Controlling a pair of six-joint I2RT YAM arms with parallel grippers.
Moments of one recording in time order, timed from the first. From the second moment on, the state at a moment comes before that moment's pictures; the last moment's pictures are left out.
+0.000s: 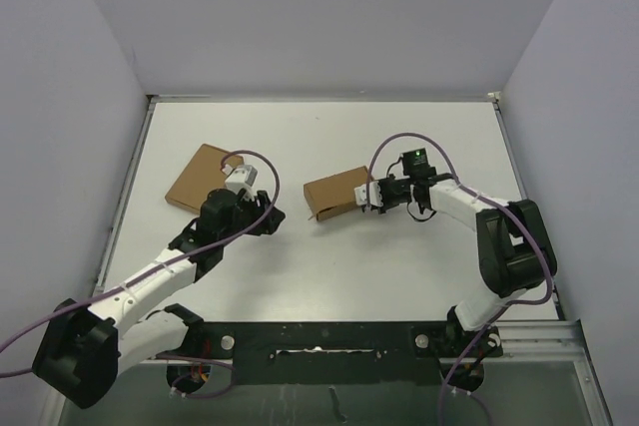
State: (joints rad) left arm -0.54 1.05 0.50 0.10 0.06 -0.47; right arm 0.29 1.65 0.90 -0.20 -0.70 -1.54
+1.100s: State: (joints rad) left arm -0.47 0.99 0.37 0.30 0.18 -0.54; right arm 0.20 1.55 1.13 -0.27 -1.03 -0.46
